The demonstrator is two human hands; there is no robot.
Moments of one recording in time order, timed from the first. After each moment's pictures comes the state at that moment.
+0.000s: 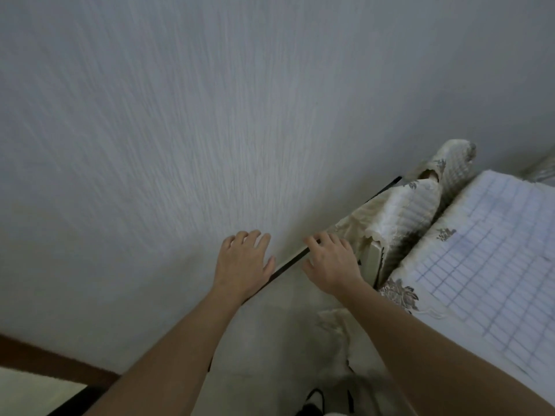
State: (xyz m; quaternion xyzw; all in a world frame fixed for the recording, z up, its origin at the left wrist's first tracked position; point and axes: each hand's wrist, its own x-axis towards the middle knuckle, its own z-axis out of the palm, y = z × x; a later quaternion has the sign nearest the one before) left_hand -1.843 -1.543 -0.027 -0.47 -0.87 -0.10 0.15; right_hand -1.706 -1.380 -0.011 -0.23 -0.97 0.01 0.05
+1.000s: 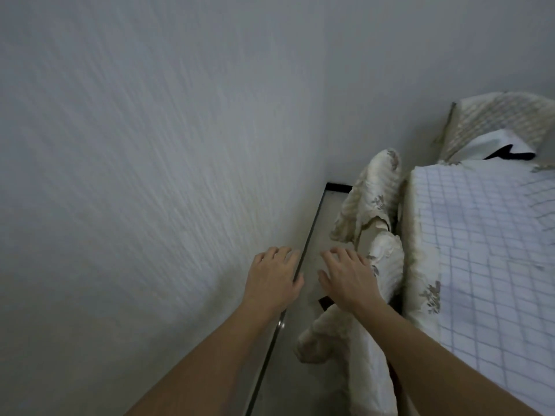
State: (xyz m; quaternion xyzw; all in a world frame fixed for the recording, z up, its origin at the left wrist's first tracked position) left_hand -1.984 -1.041 -0.007 -0.70 -0.71 -0.05 0.07; right_hand -1.810 -0.976 -0.032 -0.49 -0.86 0.02 0.11
